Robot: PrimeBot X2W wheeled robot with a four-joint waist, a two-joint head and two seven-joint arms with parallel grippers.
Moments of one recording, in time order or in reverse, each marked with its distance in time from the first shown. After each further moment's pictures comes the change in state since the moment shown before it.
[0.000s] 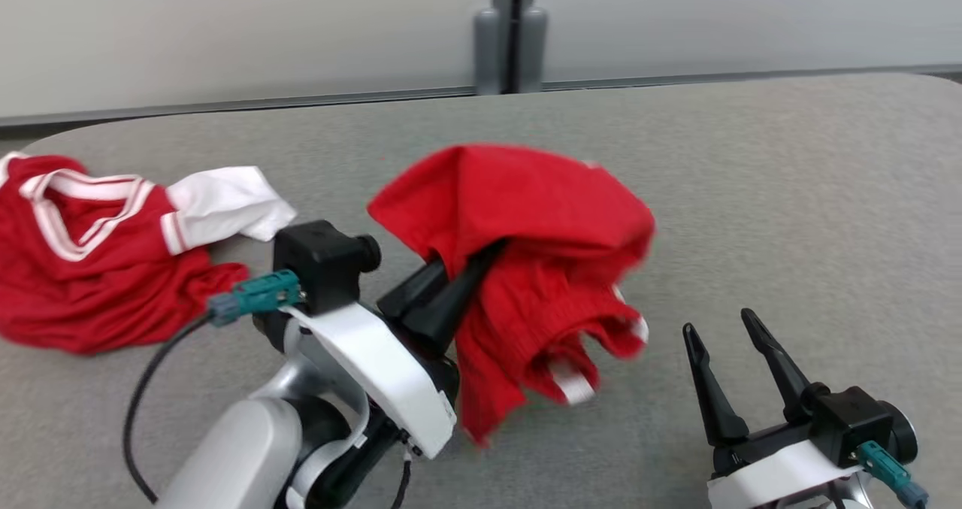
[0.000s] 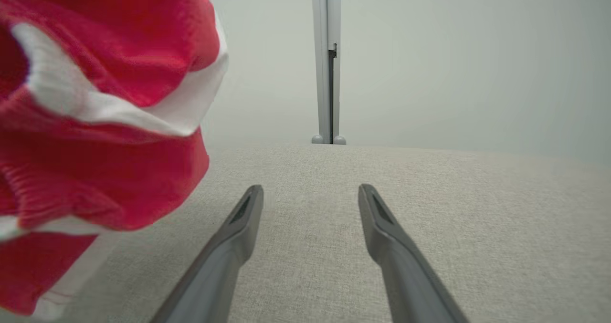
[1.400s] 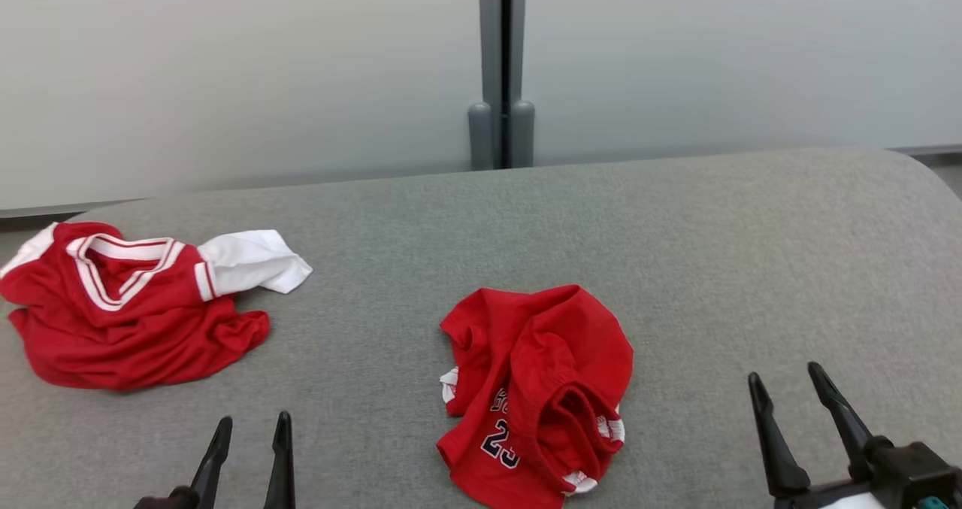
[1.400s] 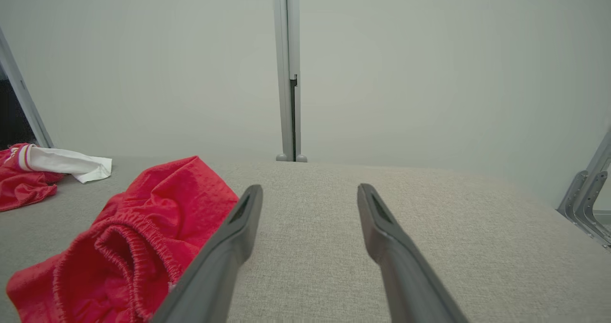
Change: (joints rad) left arm 0.497 -0.067 0.311 0.387 0.301 0.054 -0.600; right arm 0.128 -0.015 -0.125 -0.042 -0.033 0.000 0.000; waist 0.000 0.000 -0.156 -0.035
